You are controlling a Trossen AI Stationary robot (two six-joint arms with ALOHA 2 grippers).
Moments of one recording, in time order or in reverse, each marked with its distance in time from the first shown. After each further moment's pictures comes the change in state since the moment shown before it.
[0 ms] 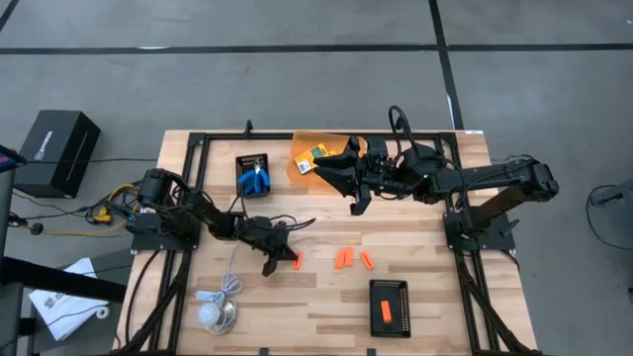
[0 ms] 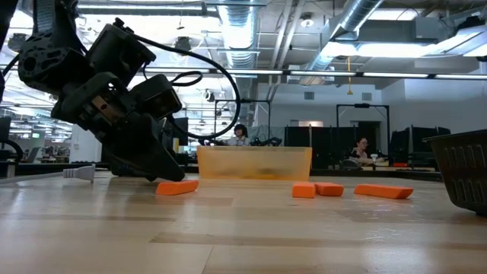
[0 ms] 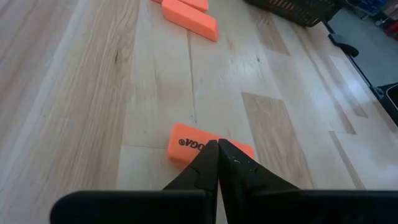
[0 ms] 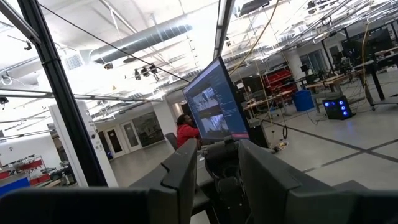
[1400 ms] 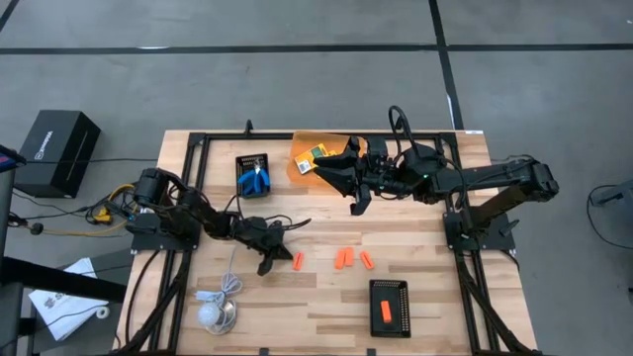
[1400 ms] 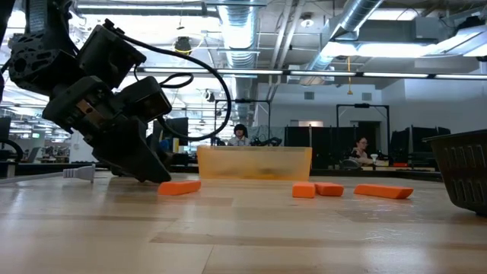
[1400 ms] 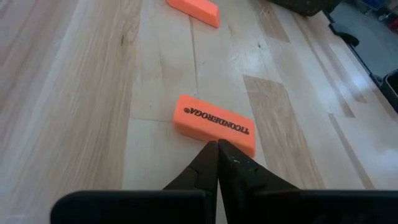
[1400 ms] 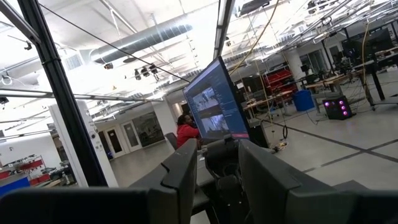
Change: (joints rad) left arm 0.004 0.001 -0.059 0.003 -0.003 -0.019; right arm 0.000 0.000 0.000 0.000 0.000 0.000
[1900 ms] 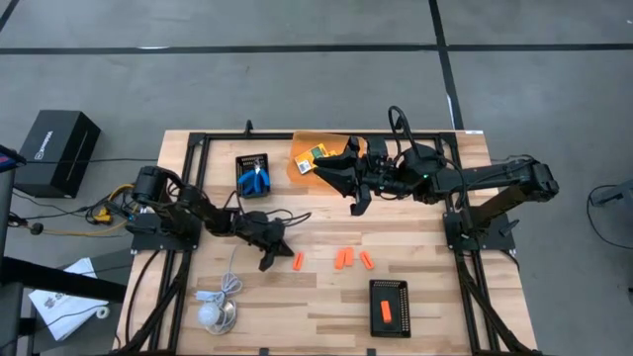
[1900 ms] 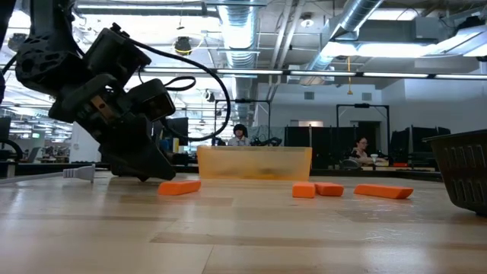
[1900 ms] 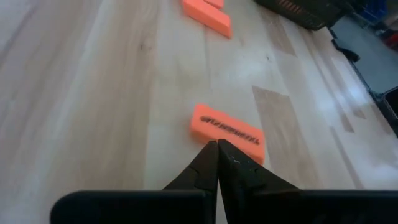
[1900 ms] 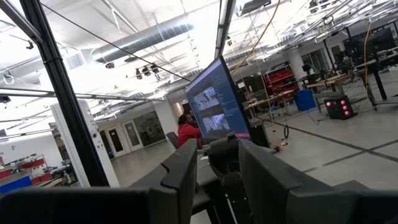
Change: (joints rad) left arm 0.048 -0.050 0.022 0.003 0.043 -0.015; right arm 0.000 0.000 0.000 -0.001 -0.006 0.000
